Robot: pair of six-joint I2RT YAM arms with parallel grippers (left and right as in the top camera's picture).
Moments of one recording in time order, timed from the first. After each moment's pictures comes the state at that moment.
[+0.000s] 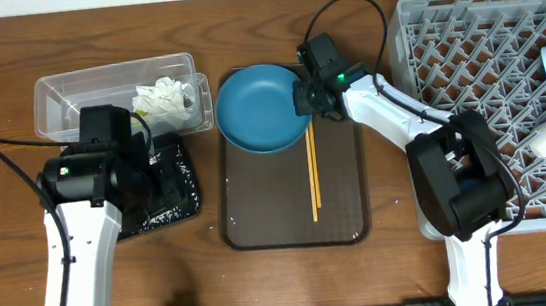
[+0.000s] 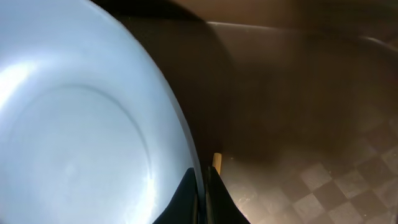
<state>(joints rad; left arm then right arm) 0.01 1.26 1.18 -1.32 0.18 -0.33 0.45 2.14 1.52 -0.45 -0.04 0.41</state>
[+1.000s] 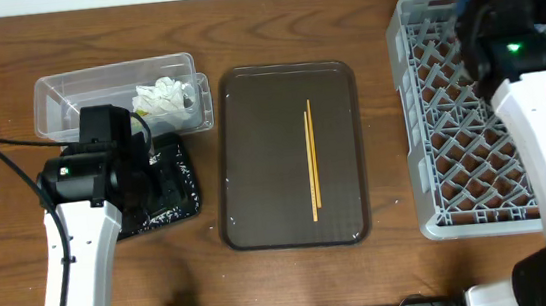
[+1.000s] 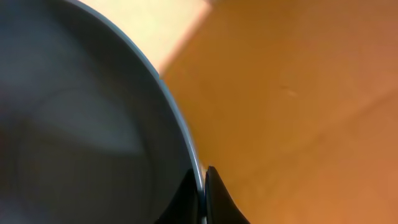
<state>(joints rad) 0.01 1.26 1.18 -1.32 0.18 -0.33 0.05 1.62 1.52 -0.25 1.04 -0.38</state>
